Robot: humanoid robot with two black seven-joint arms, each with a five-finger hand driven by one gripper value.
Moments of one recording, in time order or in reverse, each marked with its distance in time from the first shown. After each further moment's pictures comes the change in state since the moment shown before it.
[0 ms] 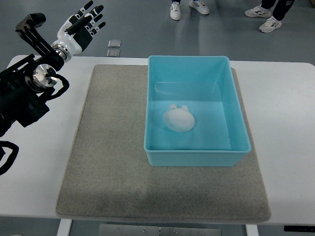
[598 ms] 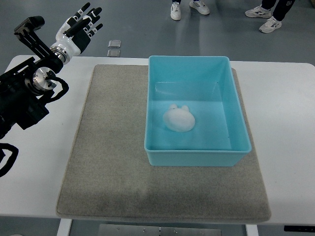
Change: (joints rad) left arm 0.014 0.000 0.000 0.007 0.006 0.003 -0.007; right arm 0.000 0.000 0.000 0.001 0.000 0.000 0.000
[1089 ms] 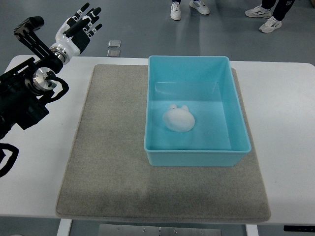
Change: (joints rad) left arm 0.001 -0.002 -0.001 -0.003 0.000 0.002 -0.002; right arm -0.002 0.000 0.002 0.063 -0.005 0.021 0.000
